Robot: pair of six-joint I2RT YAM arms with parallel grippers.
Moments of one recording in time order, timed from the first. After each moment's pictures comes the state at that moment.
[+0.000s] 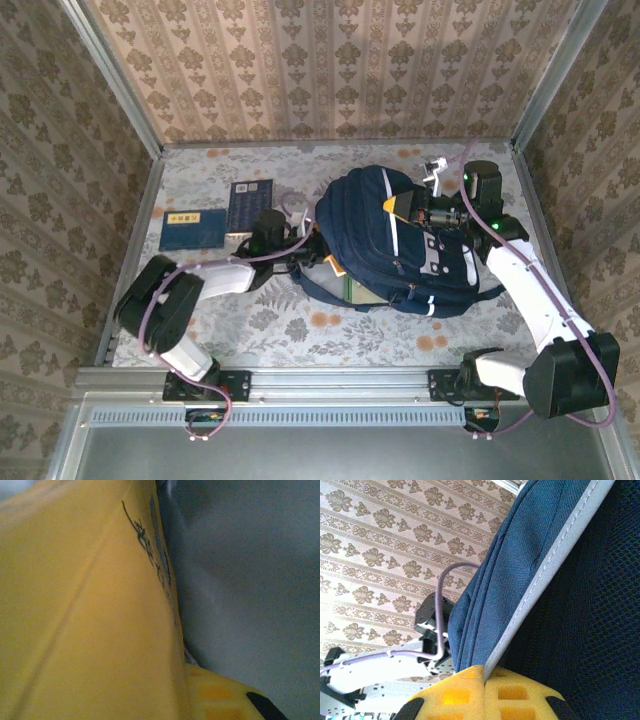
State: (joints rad) left arm -0.64 1.63 0.70 0.65 0.78 -1.14; right arm 0.13 1.20 1.01 -0.24 -0.96 0.72
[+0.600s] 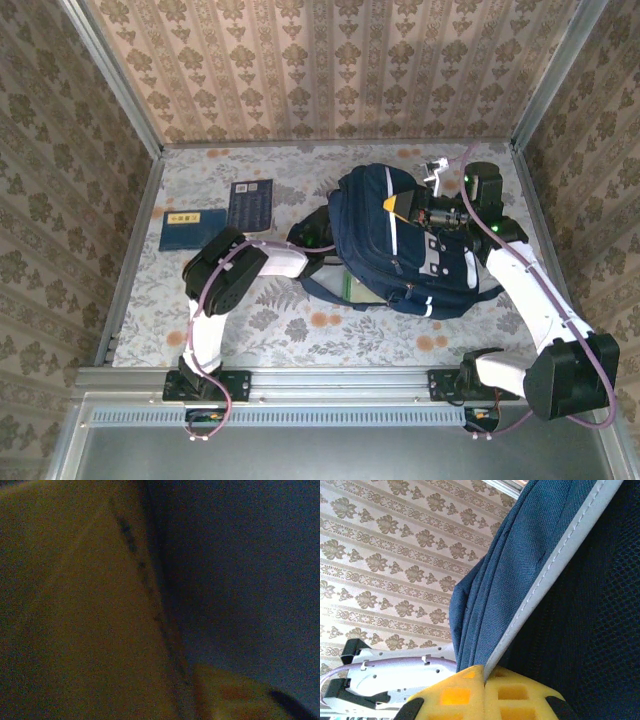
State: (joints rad) left arm -0.83 2.03 1.07 0.72 0.71 -1.25; right arm 0.13 1.19 0.99 -0.19 -0.95 0.76
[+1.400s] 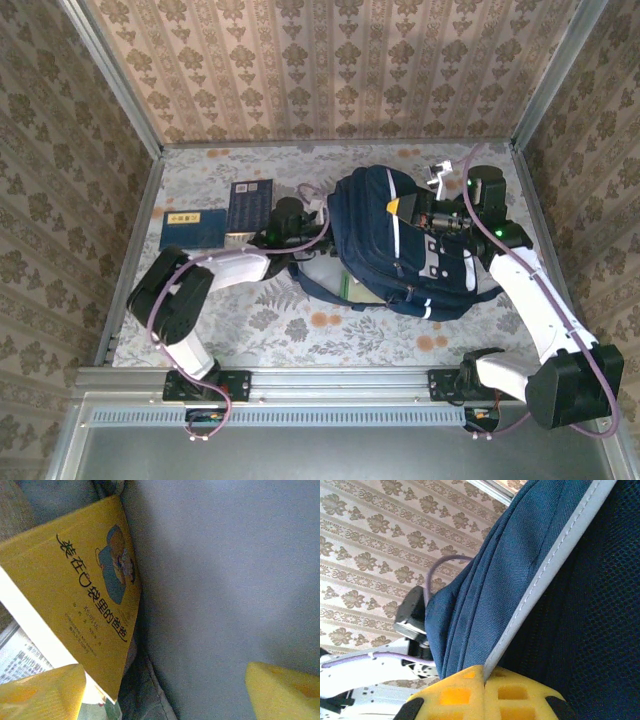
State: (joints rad) left arm -0.69 1.66 0.85 0.58 0.76 -1.16; right arm 0.12 1.14 0.98 -0.25 -0.90 0.69
